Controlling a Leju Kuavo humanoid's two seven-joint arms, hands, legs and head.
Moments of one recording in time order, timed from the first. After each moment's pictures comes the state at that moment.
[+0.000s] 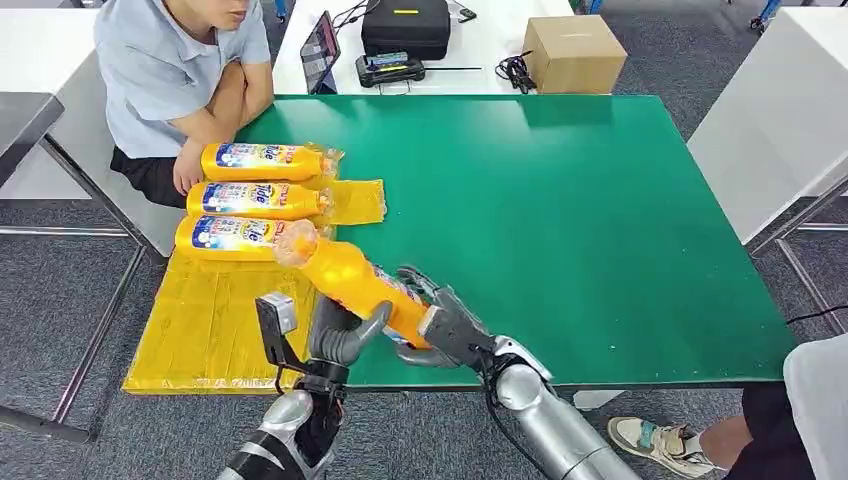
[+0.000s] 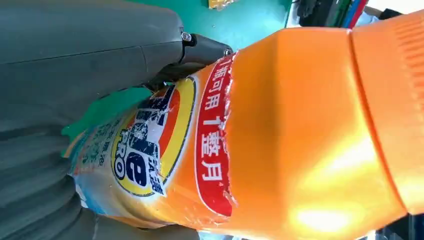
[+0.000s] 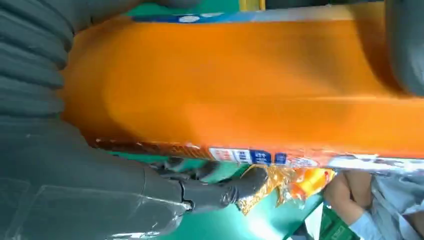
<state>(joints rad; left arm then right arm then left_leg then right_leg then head) -0.26 -0.26 -0.44 -0.99 0.38 0.19 -0.49 -0.32 0.02 0.58 -1.05 0.22 0.12 -0.45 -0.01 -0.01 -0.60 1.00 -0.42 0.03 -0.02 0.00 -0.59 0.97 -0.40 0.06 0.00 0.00</state>
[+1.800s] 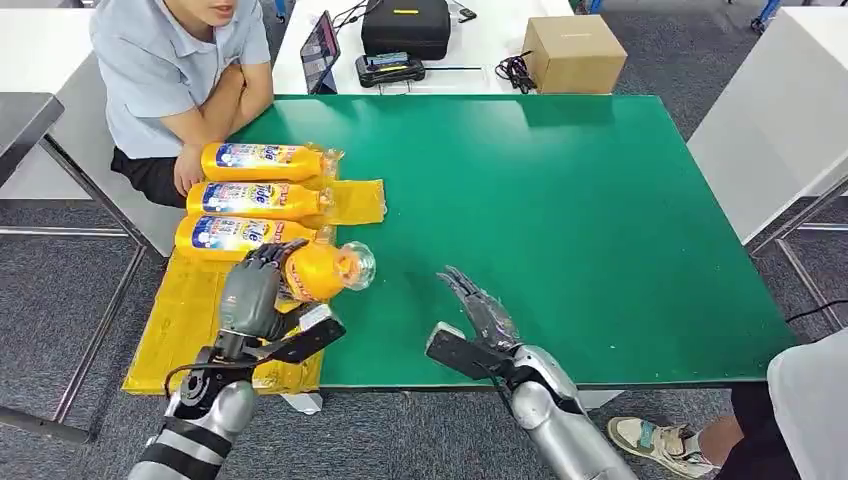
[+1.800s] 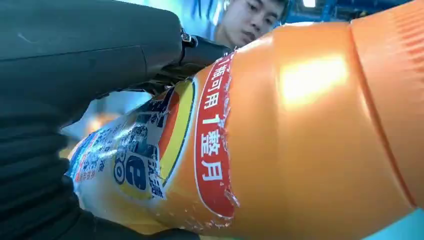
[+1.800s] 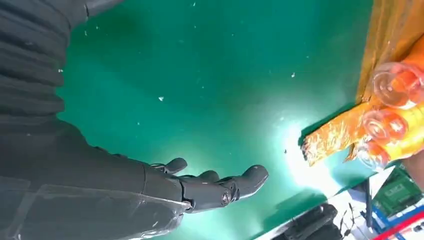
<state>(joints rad) -0.24 -0.03 -0.29 -1.23 -1.15 0.56 -0.04 -0.26 0.00 0.47 -1.07 0.57 -0.07 -0.38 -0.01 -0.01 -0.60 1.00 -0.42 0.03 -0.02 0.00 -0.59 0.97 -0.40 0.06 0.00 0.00</state>
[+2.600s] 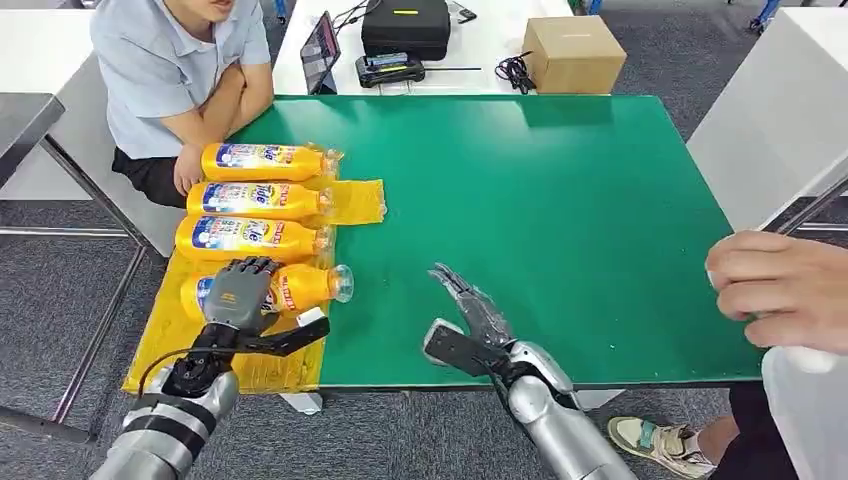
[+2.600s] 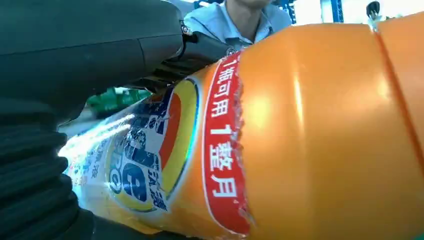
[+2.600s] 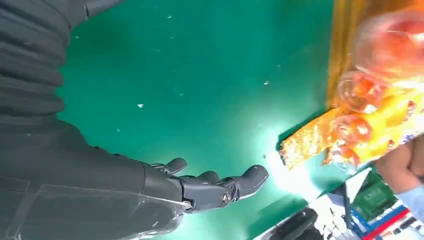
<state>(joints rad) -0.40 0.04 -0.27 -0.85 -1.40 0.55 0.07 -0.27 0.02 0.47 -1.07 0.53 -0.01 -0.42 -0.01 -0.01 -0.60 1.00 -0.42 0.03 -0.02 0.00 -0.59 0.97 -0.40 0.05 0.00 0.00</state>
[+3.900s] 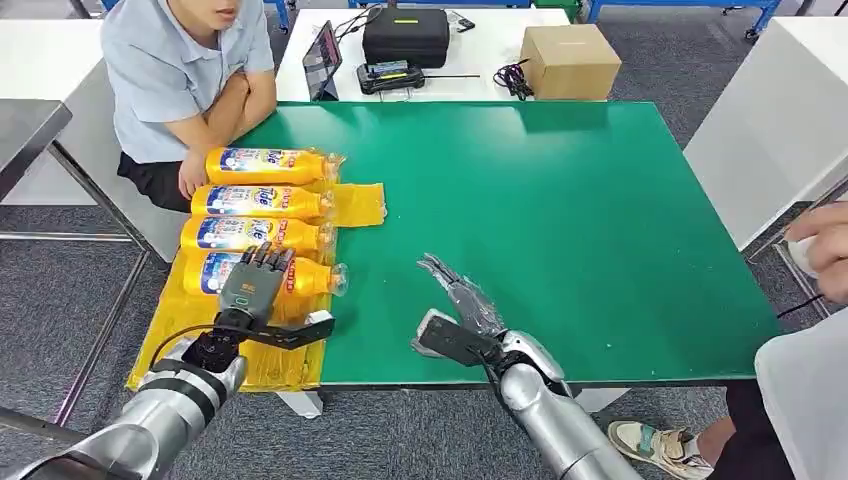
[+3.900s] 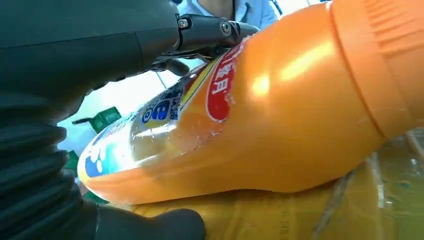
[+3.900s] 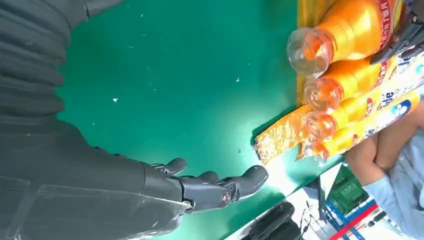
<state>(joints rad) -0.60 0.00 -0.40 -0.48 -1.57 0.47 0.16 -0.32 0.04 0.48 -1.02 0.51 -0.01 -0.46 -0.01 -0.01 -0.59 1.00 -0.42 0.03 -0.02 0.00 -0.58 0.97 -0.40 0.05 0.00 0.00</state>
